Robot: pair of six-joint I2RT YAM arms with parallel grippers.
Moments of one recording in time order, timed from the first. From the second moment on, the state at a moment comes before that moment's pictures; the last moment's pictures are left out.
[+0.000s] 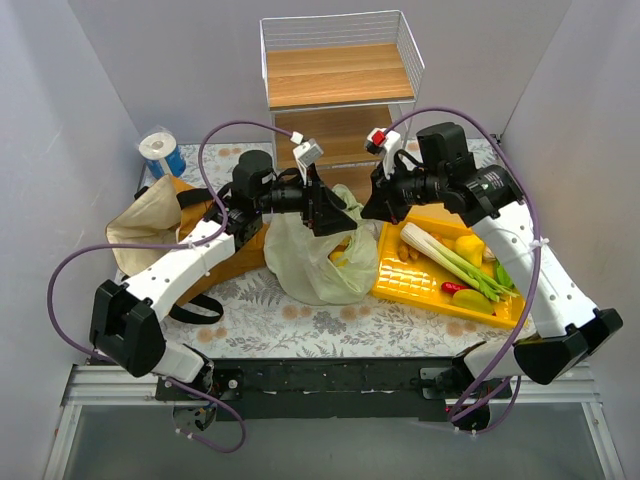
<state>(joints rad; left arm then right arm) -0.57 1.43 1.20 0.10 0.88 -0.41 0.55 1.37 1.66 -0.95 -0.55 -0.16</state>
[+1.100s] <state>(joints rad) -0.67 1.50 1.17 0.18 0.86 -0.33 0.50 1.51 1.82 -1.07 -0.68 -0.15</state>
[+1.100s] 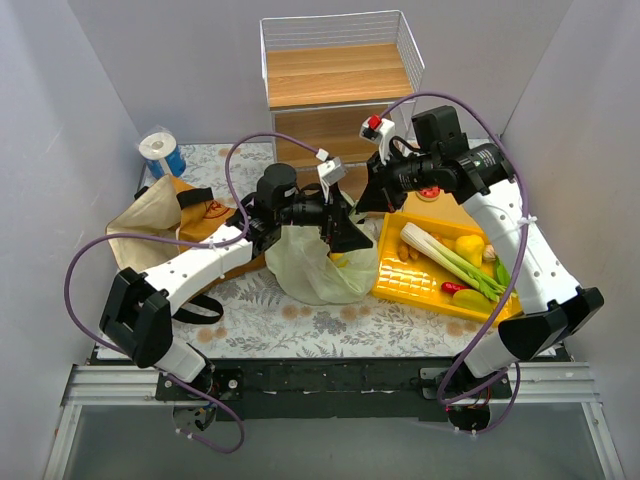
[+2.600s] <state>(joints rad) -0.61 1.23 0.86 -0.02 0.33 -0.52 0.66 1.31 1.36 -0.79 -0.33 -0.01</state>
